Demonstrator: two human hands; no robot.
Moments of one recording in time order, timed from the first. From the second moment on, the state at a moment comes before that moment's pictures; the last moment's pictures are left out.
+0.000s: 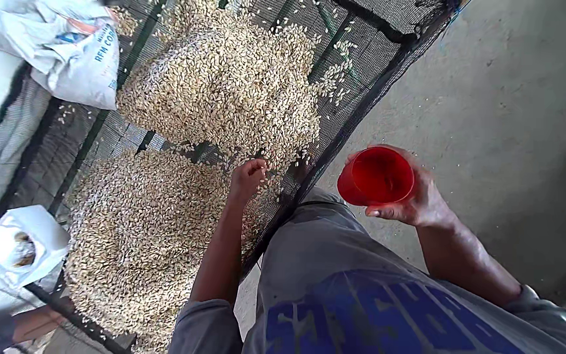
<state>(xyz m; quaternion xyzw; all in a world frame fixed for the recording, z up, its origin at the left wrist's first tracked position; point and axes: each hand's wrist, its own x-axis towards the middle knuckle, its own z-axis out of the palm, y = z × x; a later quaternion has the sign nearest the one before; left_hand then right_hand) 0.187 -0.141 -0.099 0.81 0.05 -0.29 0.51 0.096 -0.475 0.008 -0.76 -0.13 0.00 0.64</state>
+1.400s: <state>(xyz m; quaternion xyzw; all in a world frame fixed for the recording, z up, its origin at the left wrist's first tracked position) 0.082 0.296 0.003 0.57 0.45 0.30 0.61 0.086 -0.334 0.035 -0.74 -0.23 0.08 0.63</state>
